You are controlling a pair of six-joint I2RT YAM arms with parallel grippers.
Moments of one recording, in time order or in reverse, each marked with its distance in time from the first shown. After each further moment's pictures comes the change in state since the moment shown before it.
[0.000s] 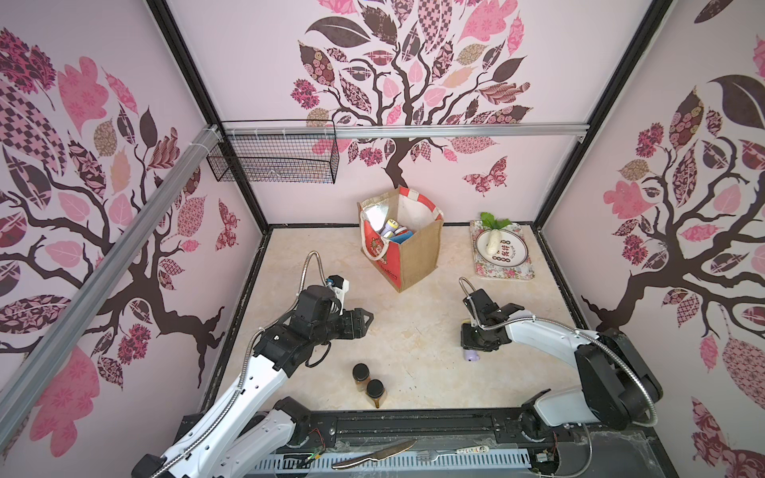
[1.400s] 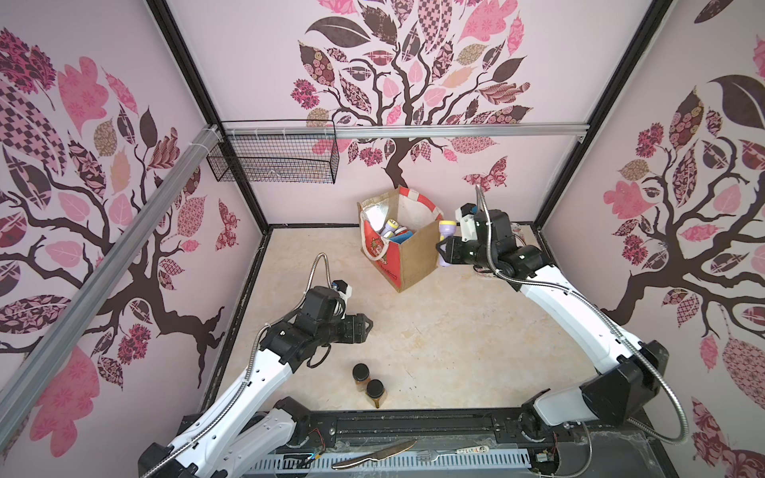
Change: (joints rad) left arm 0.000 0.051 0.004 -0.068 -0.009 0.055; right arm 0.000 0.054 0.789 0.041 -0.064 -0.155
